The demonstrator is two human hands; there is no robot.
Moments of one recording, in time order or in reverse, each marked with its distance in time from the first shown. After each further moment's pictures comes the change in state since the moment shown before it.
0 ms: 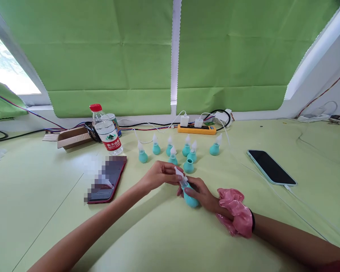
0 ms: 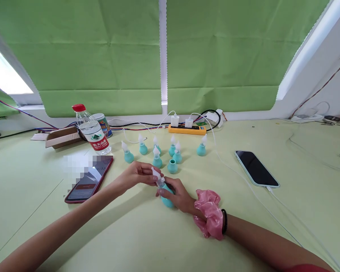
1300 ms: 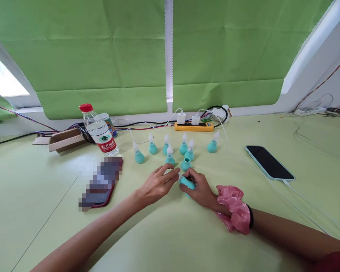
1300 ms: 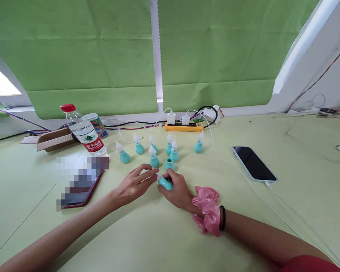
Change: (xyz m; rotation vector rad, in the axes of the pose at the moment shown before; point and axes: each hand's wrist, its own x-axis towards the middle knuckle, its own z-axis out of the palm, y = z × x) left_hand 0.011 -0.043 -0.005 1.461 0.183 0.954; right_hand 0.003 0.006 0.000 -0.407 0.326 0.040
